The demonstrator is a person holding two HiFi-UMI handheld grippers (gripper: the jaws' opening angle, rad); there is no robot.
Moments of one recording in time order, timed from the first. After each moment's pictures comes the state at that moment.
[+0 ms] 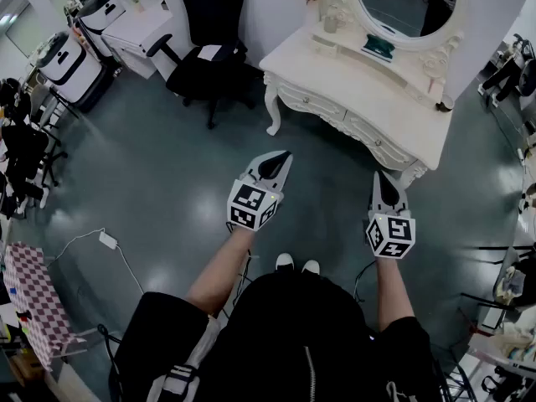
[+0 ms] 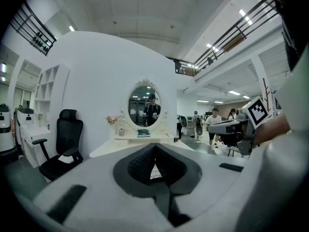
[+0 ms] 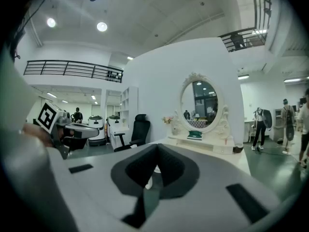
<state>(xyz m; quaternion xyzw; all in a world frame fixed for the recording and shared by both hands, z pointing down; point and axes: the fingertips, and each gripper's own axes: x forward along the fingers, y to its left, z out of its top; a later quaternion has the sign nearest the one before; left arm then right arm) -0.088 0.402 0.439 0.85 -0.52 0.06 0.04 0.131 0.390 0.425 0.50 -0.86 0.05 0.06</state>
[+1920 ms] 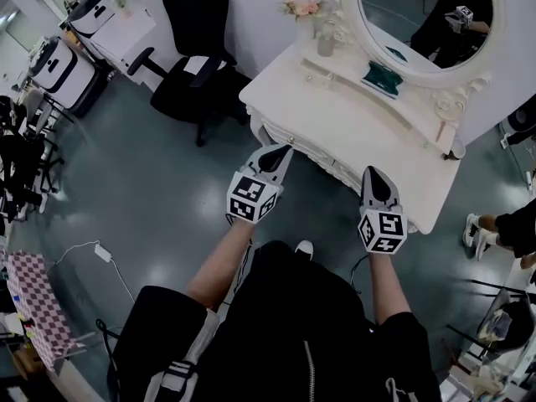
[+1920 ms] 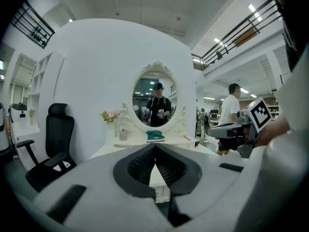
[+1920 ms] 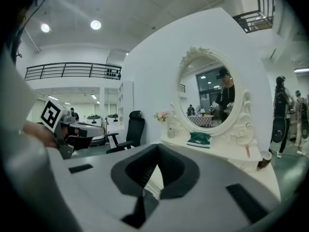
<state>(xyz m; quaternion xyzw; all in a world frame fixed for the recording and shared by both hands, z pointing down) -0.081 0.100 0.457 0.85 -0.53 0.08 0.06 0.119 0.089 0.454 0.48 -0.87 0.07 0.07</state>
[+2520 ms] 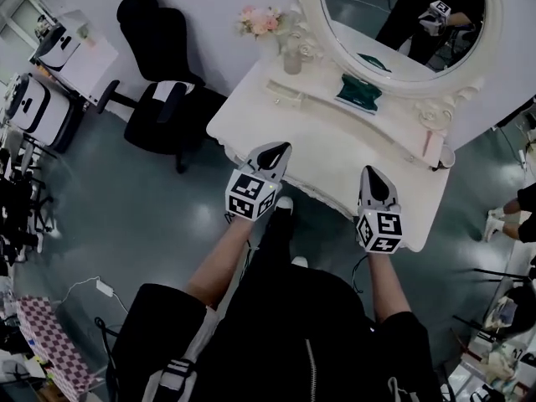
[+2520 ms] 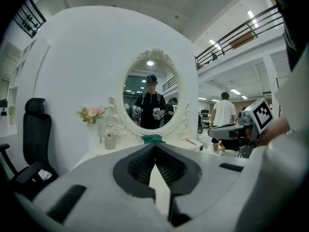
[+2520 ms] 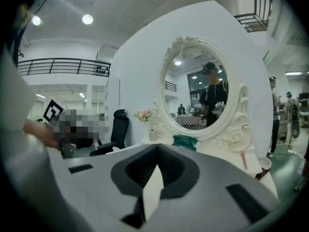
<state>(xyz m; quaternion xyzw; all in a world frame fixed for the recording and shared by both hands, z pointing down) -0.043 -0.057 0.467 0.88 -0.47 0.08 0.06 0.154 -0.038 0.464 0.53 -0.84 0.08 0.08</state>
